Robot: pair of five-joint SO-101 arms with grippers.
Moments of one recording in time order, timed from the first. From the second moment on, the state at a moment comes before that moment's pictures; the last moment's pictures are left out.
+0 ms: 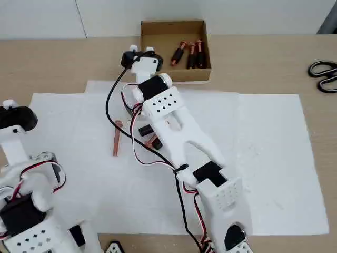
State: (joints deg) left arm -32.6 -64.3 39.6 86.9 -3.1; right arm -36.5 30.1 -35.3 84.3 -28.2
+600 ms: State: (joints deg) left arm -32.6 -64.3 39.6 86.9 -3.1; right arm -36.0 30.1 -35.3 82.4 -58.0
